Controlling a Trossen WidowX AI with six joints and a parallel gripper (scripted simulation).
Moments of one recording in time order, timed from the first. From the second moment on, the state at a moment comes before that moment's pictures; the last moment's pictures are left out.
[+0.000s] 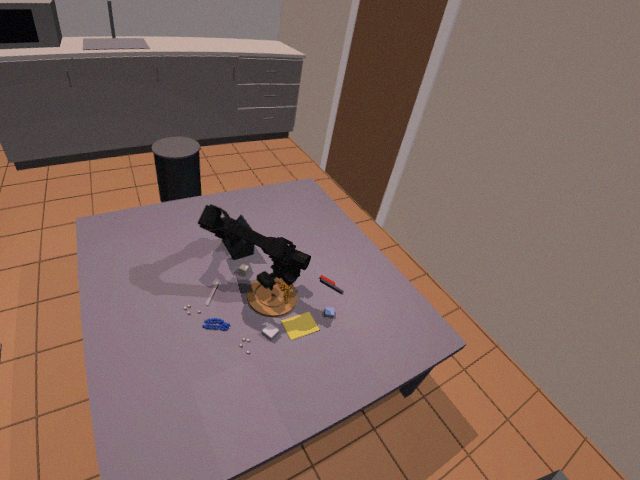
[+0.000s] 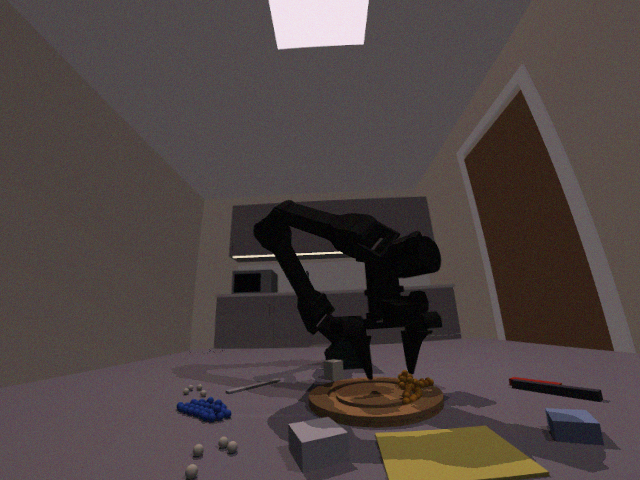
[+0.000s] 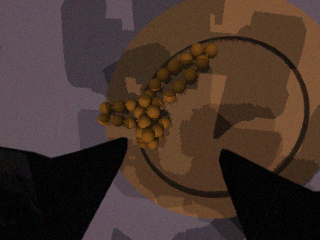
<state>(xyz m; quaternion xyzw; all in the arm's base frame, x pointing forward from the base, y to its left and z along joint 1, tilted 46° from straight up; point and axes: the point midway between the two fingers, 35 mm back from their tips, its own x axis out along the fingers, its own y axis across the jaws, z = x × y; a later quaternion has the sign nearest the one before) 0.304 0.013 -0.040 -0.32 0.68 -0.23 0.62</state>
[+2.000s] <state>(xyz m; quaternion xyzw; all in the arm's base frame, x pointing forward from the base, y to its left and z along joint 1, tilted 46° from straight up) 0.316 0.041 -0.035 -0.50 0.71 0.01 0.49</state>
